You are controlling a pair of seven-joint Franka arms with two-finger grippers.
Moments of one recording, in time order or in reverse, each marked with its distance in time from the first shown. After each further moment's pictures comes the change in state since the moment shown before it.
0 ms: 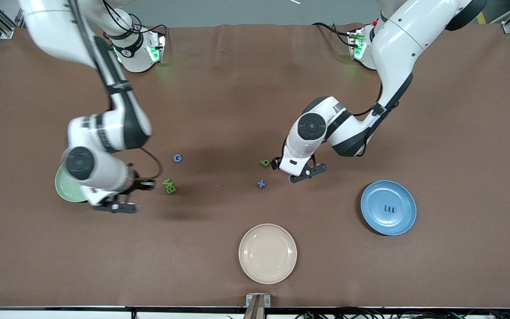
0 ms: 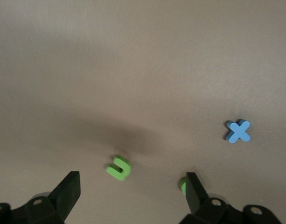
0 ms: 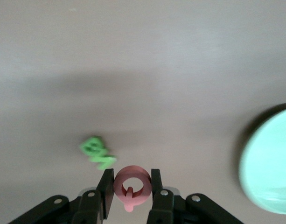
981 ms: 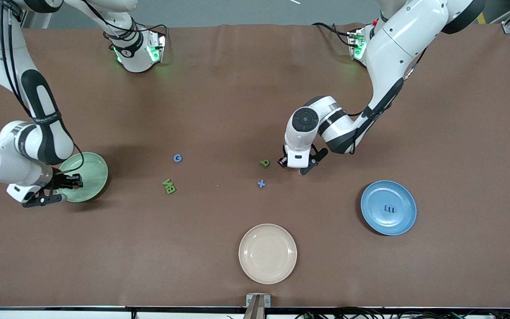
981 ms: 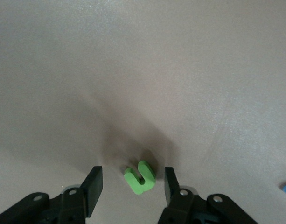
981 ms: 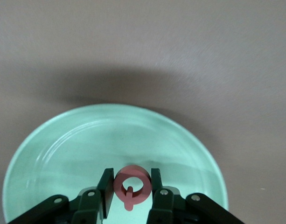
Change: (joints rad) left arm 0.004 0.012 0.006 -0.098 0.131 0.071 -0.435; right arm -0.383 0.091 0.004 -0.258 0.000 0.394 -0.609
